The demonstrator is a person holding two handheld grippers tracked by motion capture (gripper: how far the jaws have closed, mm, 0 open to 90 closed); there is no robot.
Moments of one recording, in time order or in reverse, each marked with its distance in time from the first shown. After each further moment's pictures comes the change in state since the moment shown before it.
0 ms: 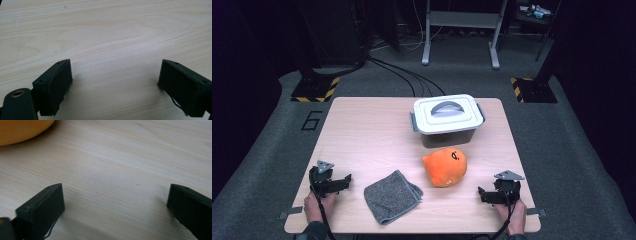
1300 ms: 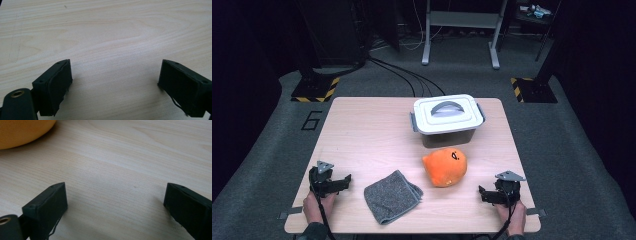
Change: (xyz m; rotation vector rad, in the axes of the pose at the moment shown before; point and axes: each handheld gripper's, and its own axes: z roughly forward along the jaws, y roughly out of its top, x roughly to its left) left arm 0.000 0.000 -0.001 0.007 -0.004 -0.007; right arm -0.002 -0.003 0.000 -0.035 -0.003 -0.004
